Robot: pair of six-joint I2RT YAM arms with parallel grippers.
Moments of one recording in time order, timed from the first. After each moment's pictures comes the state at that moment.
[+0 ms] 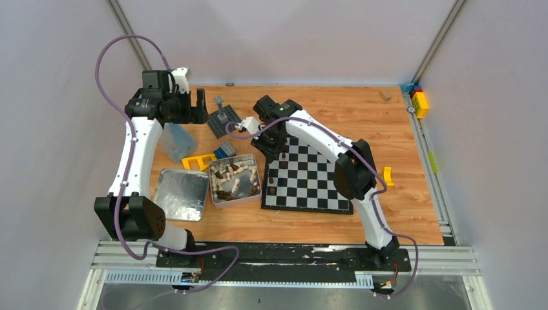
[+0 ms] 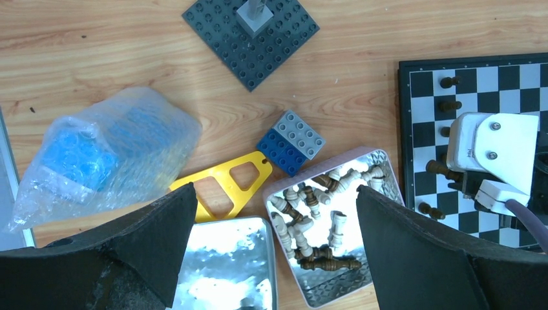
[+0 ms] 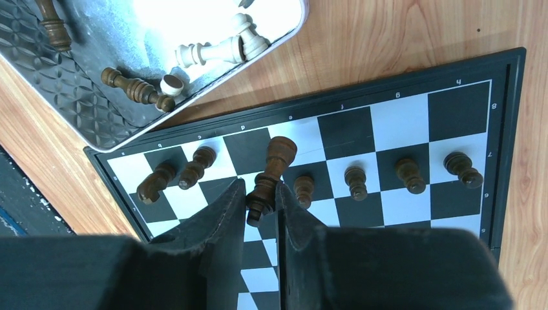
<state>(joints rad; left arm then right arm) 0.03 1.46 1.57 -0.88 0.25 0.02 0.75 2.23 2.11 -1.13 -0.26 -0.43</state>
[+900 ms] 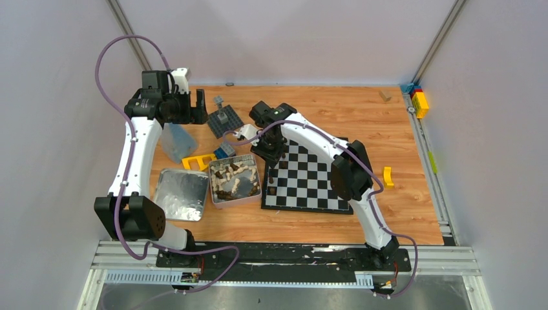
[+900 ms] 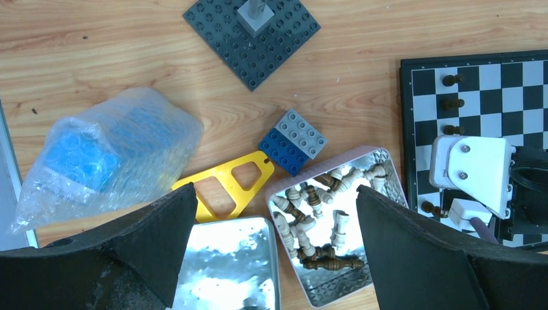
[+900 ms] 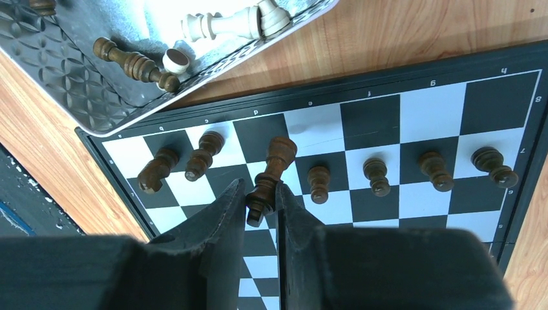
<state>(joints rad) 0.03 1.46 1.56 -0.88 0.26 0.03 0.79 2.26 2.13 -1.20 -0.21 -0.46</state>
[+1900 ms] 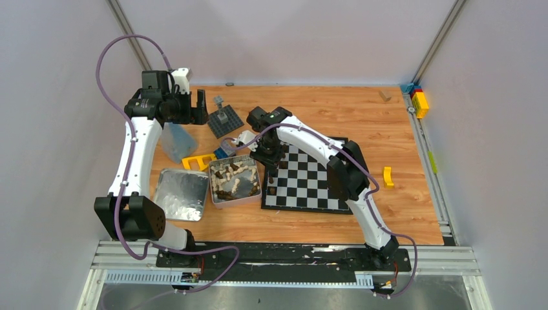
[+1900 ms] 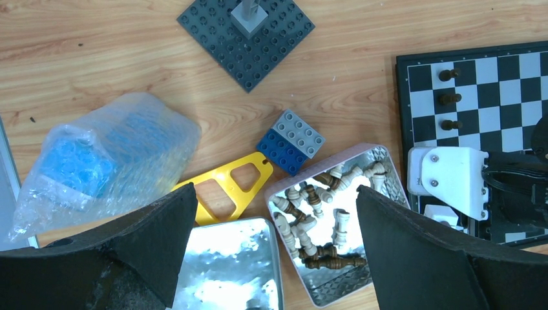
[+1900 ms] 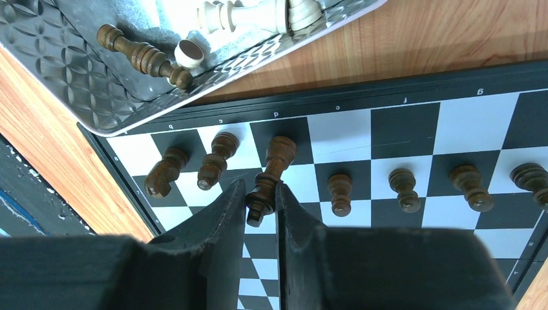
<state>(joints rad) 0.03 1.46 1.56 -0.88 0.28 0.06 0.81 2.29 2.13 -1.24 -0.21 -0.47</state>
